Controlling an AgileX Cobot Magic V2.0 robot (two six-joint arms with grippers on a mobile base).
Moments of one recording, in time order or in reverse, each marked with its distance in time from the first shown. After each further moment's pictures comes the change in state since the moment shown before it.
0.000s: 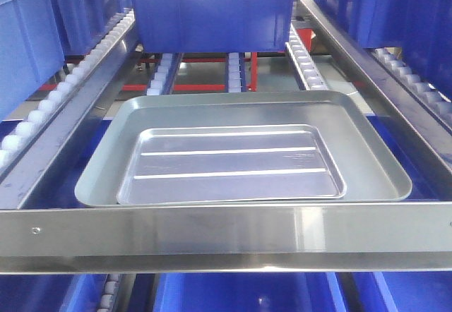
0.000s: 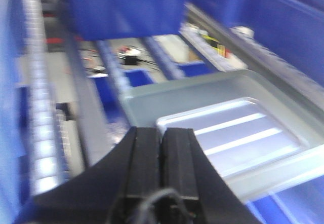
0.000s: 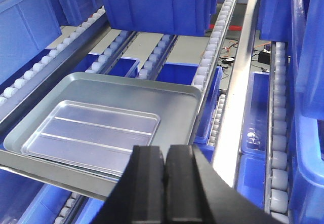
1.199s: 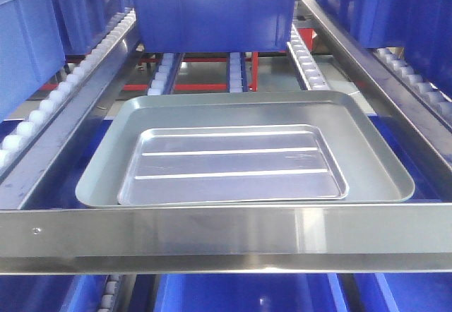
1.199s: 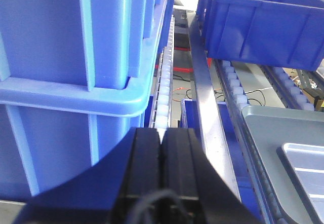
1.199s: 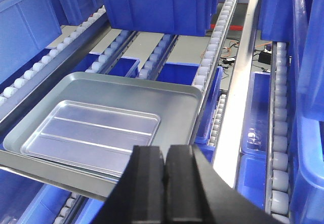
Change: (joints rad) left arm 0.396 -0.174 0.288 -0.070 -0.222 0.004; right arm 0.000 0.000 0.000 0.000 0.001 -0.002
